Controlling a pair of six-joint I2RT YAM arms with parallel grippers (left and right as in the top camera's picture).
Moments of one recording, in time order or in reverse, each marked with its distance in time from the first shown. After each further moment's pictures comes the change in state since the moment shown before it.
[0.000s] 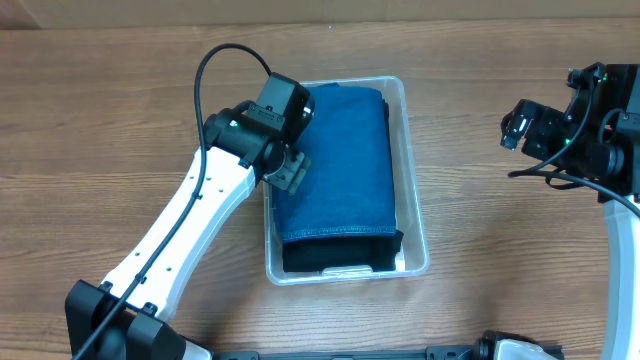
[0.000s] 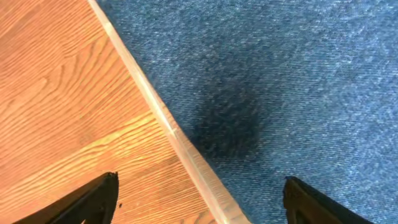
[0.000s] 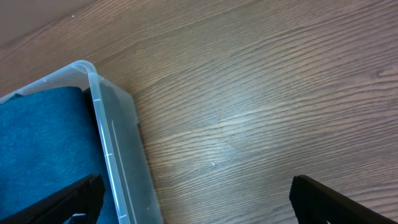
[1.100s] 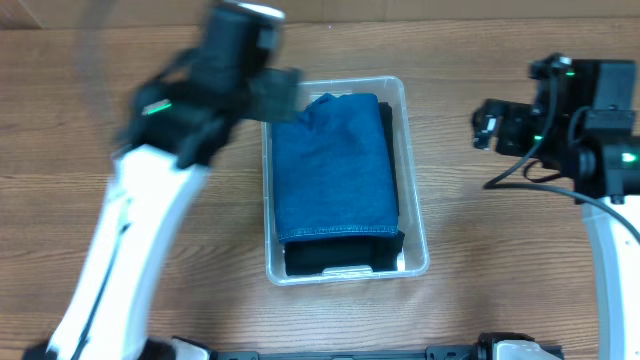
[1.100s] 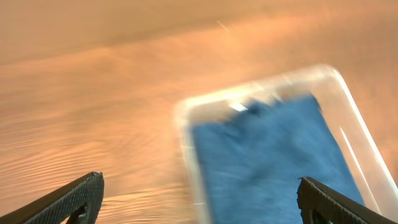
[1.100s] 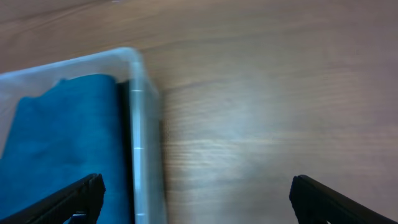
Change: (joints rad) left arm 0.096 -0.043 0.461 -0.049 0.012 -0.209; right arm 0.154 0.002 -0.004 0.076 0.003 -0.092
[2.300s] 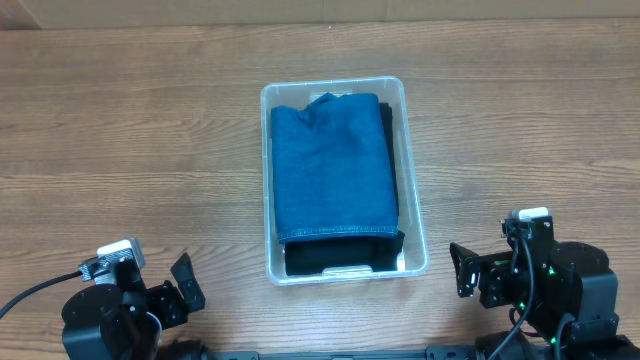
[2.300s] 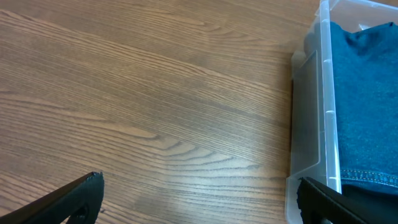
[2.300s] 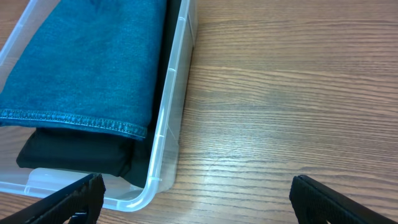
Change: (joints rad) left arm 0.513 -1.180 -1.018 -0.070 0.157 -0.030; right arm 0.154 -0.827 -0.624 -0.061 0.009 -0.041
